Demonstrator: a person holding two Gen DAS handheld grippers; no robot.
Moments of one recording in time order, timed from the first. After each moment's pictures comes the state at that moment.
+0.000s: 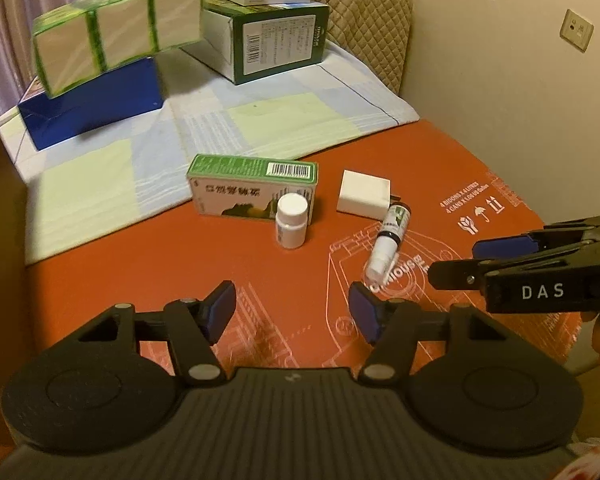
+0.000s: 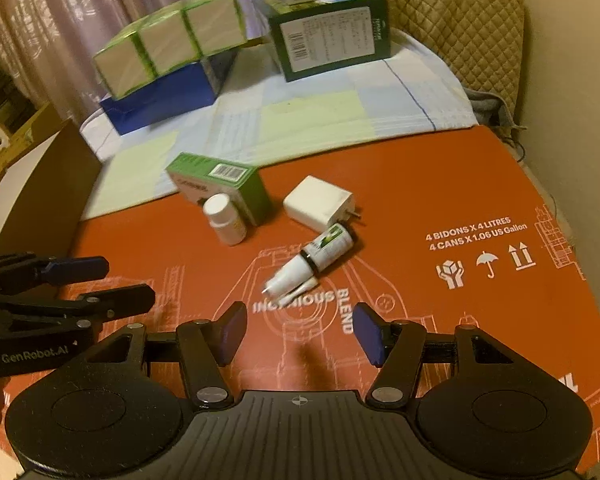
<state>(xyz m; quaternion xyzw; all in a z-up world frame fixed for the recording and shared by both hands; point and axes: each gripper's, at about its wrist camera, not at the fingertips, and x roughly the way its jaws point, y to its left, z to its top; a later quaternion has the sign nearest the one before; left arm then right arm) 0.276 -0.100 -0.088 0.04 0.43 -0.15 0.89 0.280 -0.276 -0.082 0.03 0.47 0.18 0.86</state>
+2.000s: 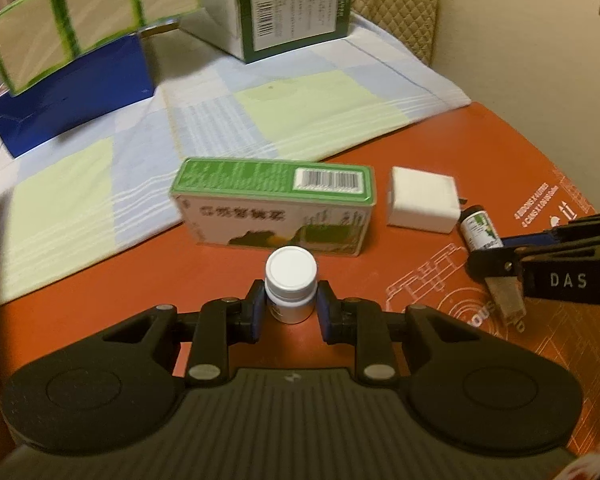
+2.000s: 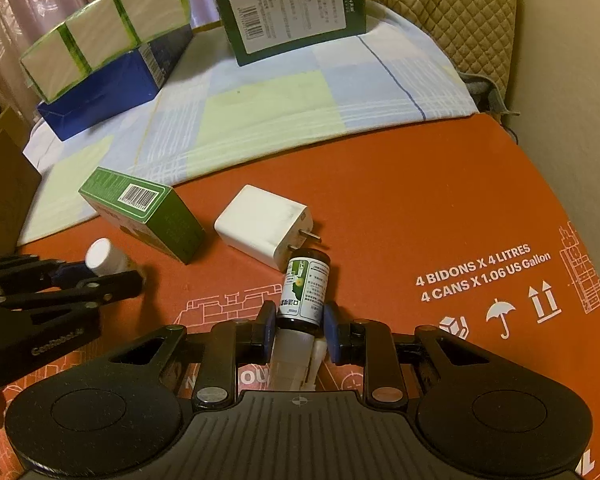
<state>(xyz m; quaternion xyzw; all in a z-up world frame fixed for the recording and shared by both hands) 0.348 -0.110 -0.140 0.07 0.45 -0.12 0.88 0.355 -0.276 -0.129 0.03 0.49 0.15 0.86</state>
